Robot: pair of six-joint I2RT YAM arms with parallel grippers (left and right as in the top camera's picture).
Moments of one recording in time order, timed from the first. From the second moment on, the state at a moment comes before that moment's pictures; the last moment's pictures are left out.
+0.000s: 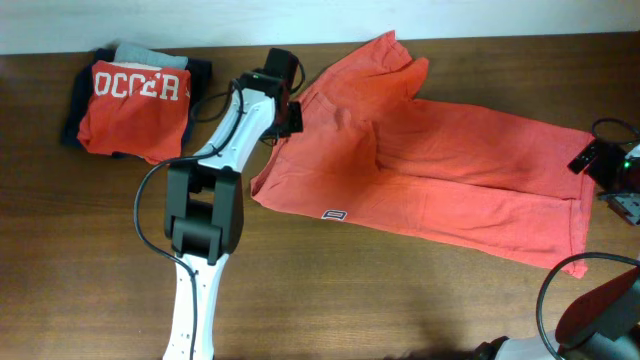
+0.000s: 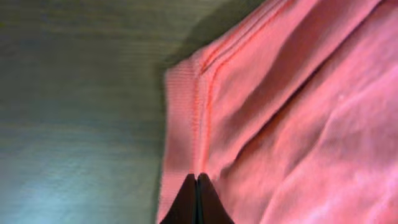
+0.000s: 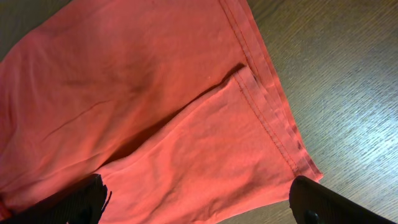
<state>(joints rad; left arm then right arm) -0.31 2.46 2.15 -1.00 -0.04 -0.36 -0.66 1.67 1.48 -1.07 -0.13 0.20</state>
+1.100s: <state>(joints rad) -0.21 2.37 1.92 -1.42 0.21 -0.06 -0.66 1.67 1.48 -1.07 -0.13 0.20</state>
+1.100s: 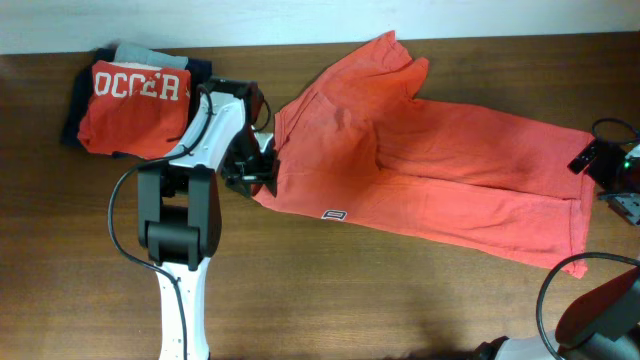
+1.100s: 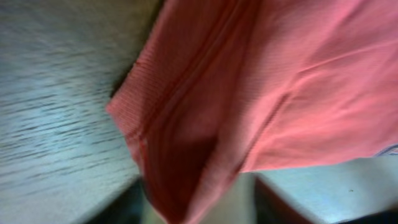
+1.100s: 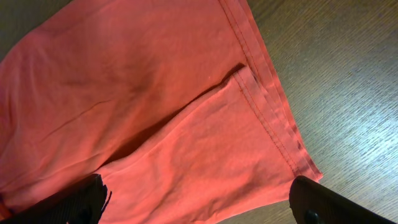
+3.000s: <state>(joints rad) -0.23 2.28 2.32 -1.28 0.14 -0.19 -0.66 1.67 1.48 -1.07 -0.13 0.20</state>
